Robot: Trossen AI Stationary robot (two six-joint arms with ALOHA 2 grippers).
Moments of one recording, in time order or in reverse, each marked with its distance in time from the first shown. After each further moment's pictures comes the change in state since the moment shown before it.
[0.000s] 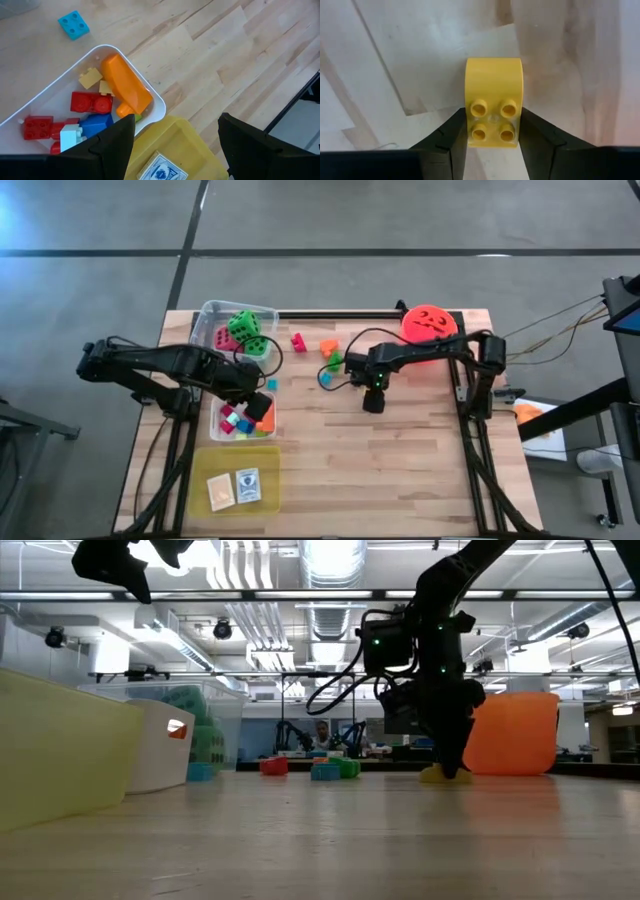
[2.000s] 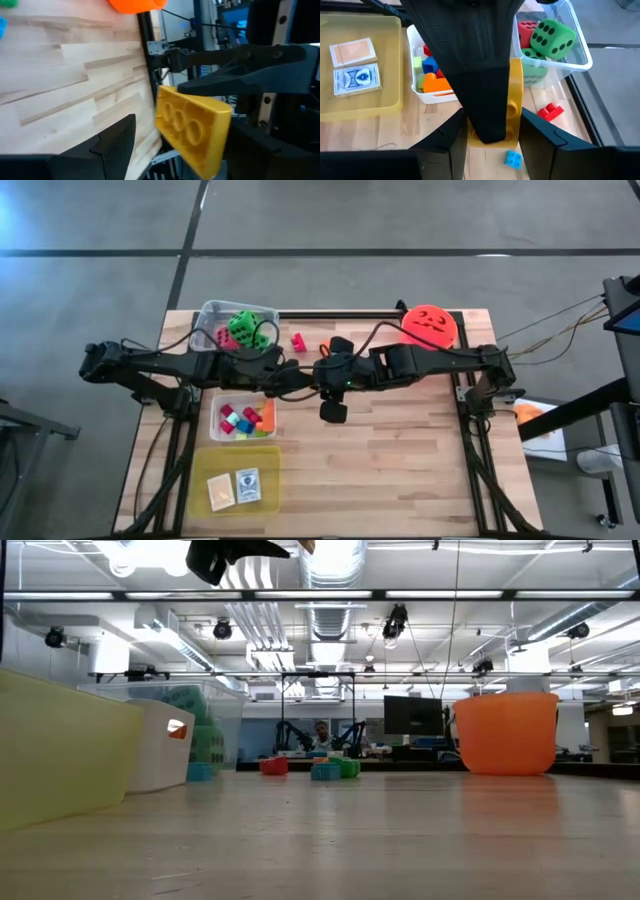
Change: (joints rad) left arm 0.055 0.032 -0.163 0.931 -0.140 -0.316; right arm 0.358 -0.029 0.843 -0.066 0.395 0.056
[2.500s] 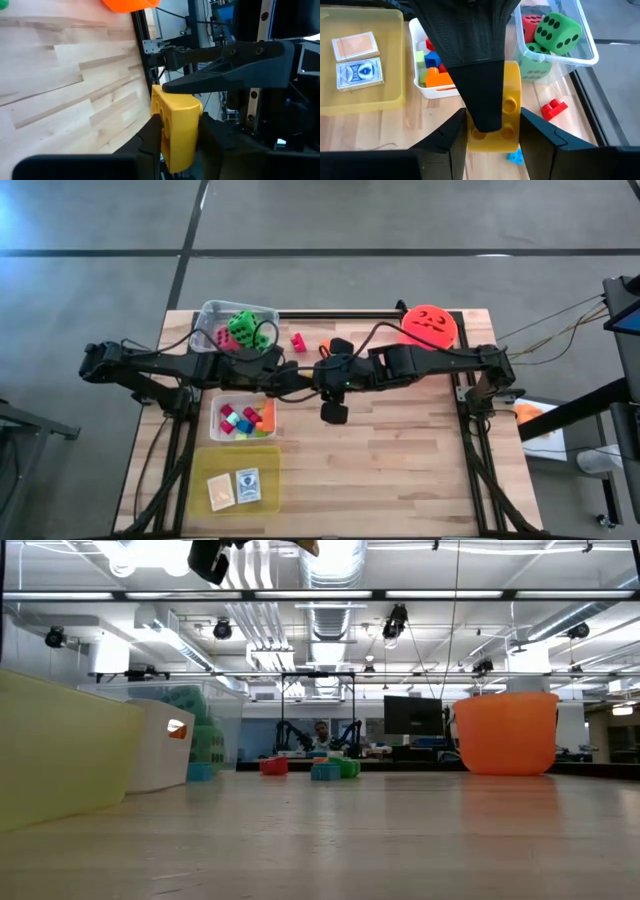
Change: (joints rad) left arm -0.001 0.000 -0.015 0.034 0.008 0.021; right arm 0.000 0.003 -0.006 -0.011 -0.013 0.000
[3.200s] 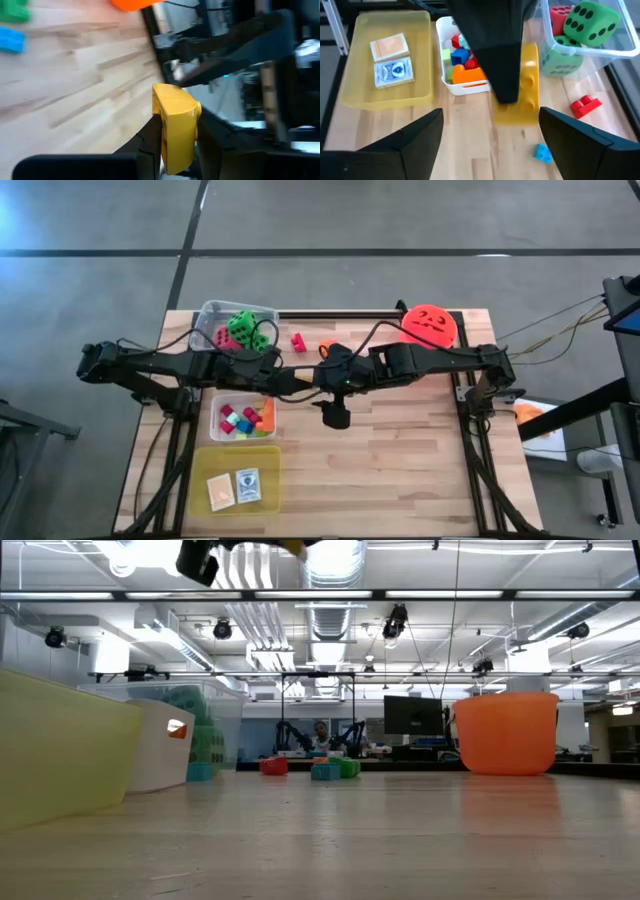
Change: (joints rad) left arm 0.000 -0.031 0.005 -0.104 0.018 0.113; right arm -0.003 -0.002 0.001 -0.011 -0.149 0.059
